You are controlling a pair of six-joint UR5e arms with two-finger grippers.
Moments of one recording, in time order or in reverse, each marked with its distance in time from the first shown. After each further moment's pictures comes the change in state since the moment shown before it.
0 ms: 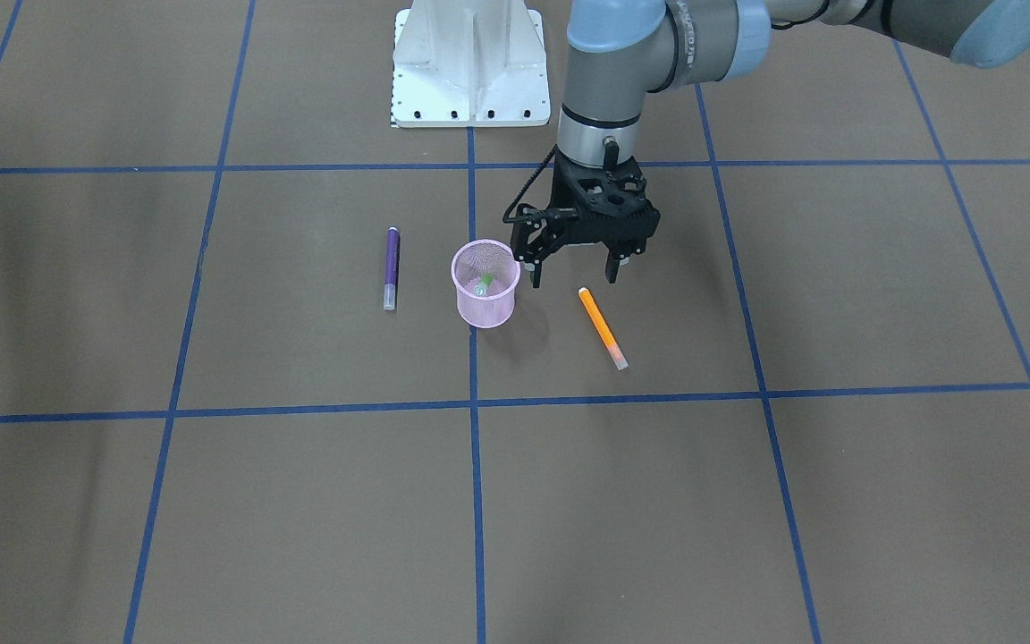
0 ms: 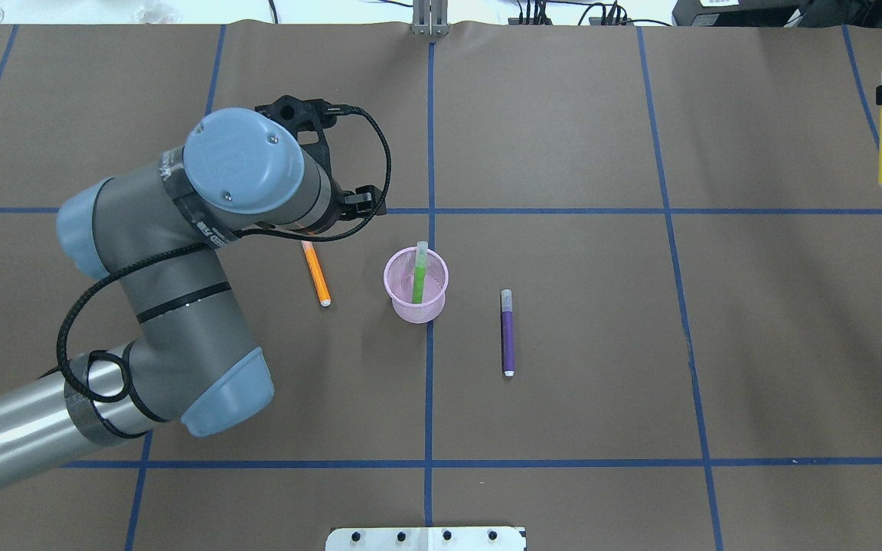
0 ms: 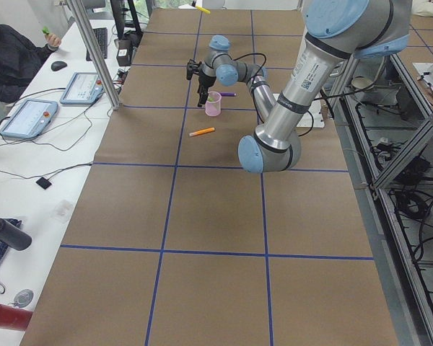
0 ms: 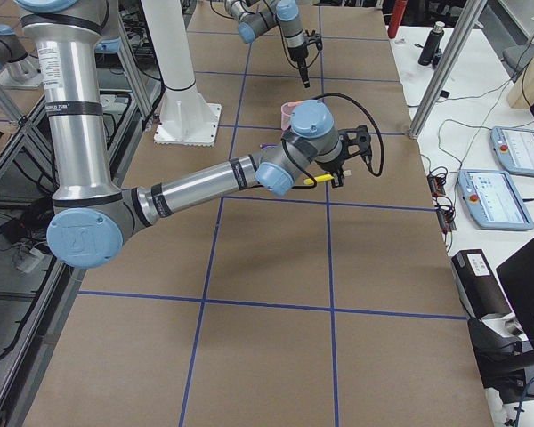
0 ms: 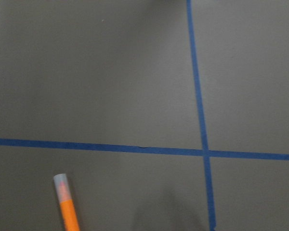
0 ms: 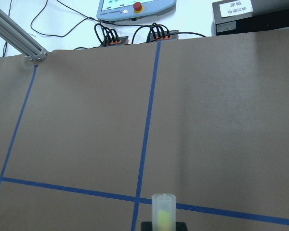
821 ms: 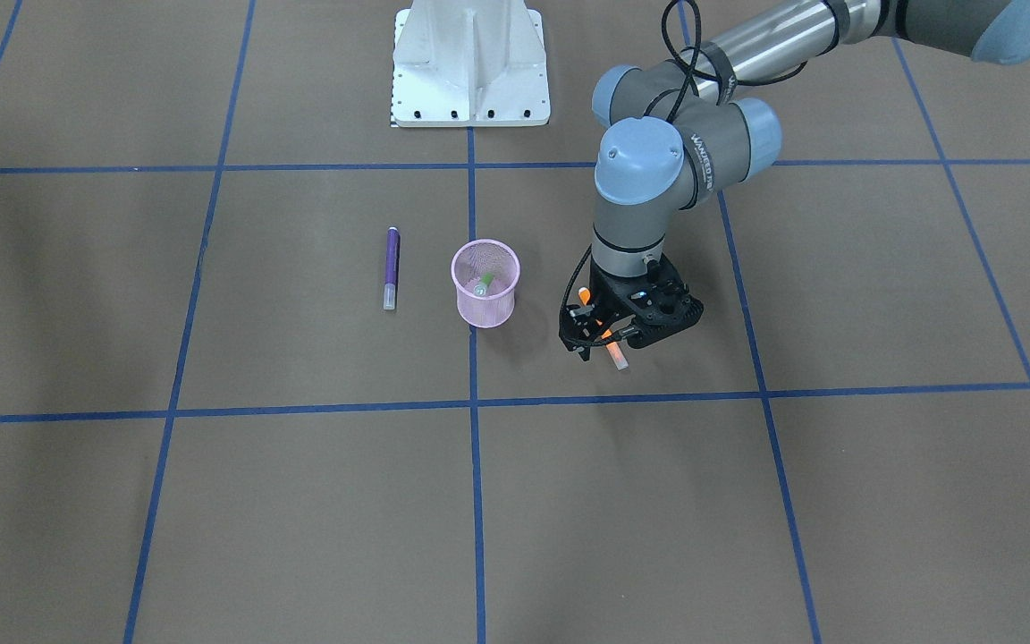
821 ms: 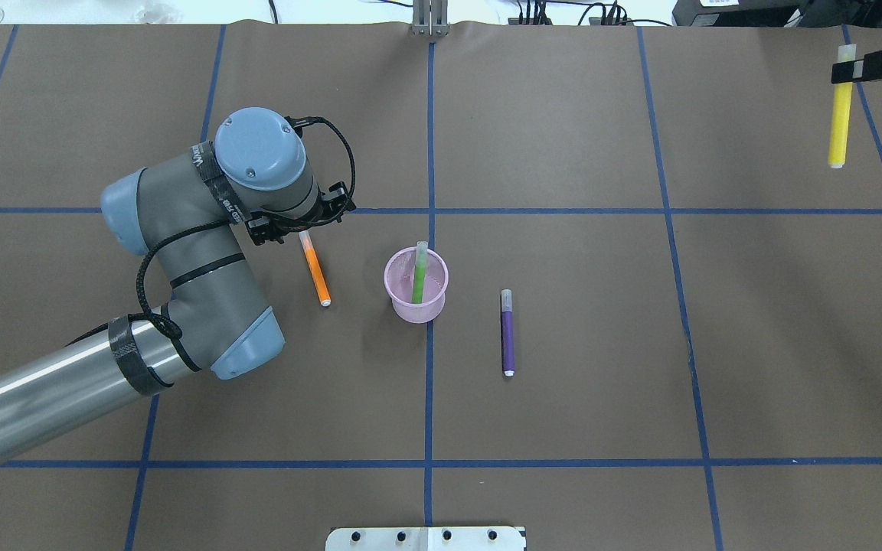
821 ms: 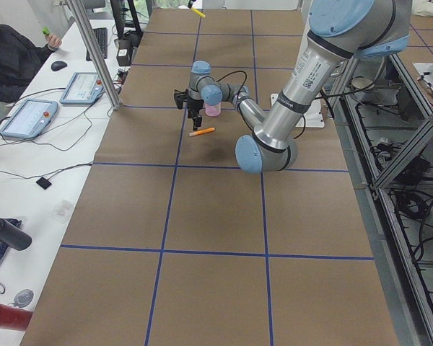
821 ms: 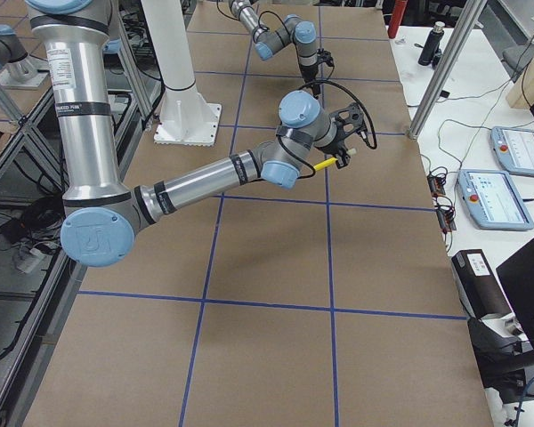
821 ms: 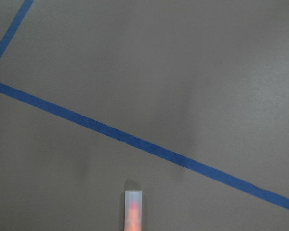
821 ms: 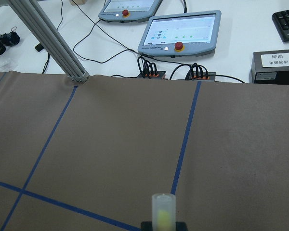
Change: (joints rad) left arm -0.024 -0.007 0.262 -0.120 -0.077 -0.194; right arm -0.098 0.009 0.009 0.259 -0.178 0.102
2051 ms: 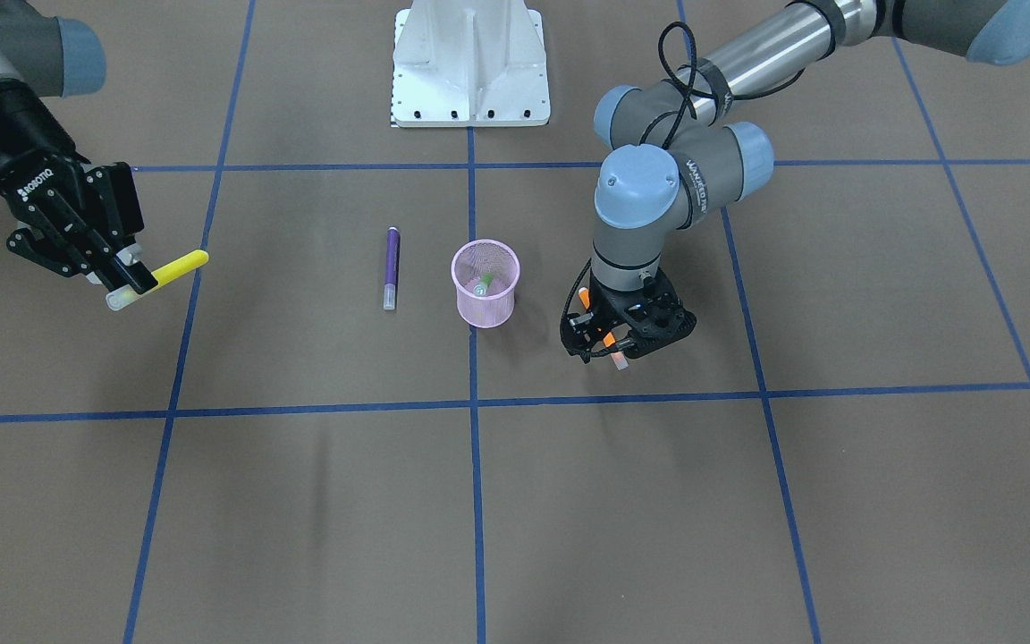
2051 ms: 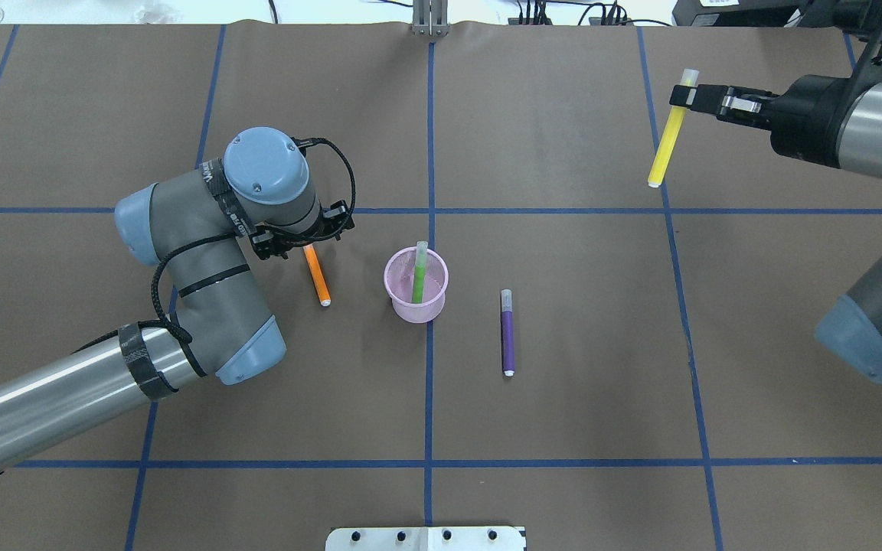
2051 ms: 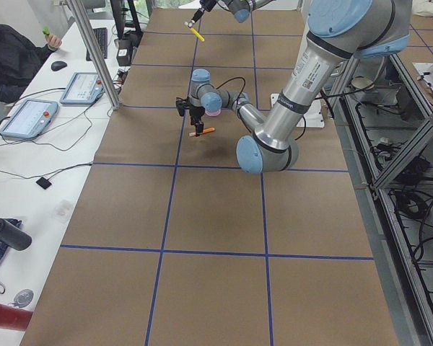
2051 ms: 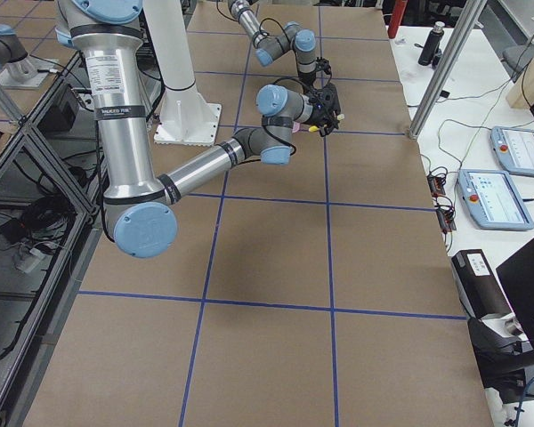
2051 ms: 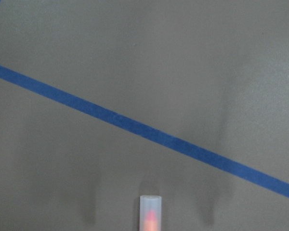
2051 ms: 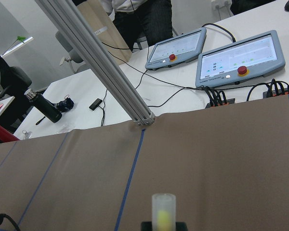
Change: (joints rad) left arm 0.019 0.005 0.054 -0.051 -0.022 0.005; right arm -0.398 0.040 0.058 0.203 -0.516 0.375
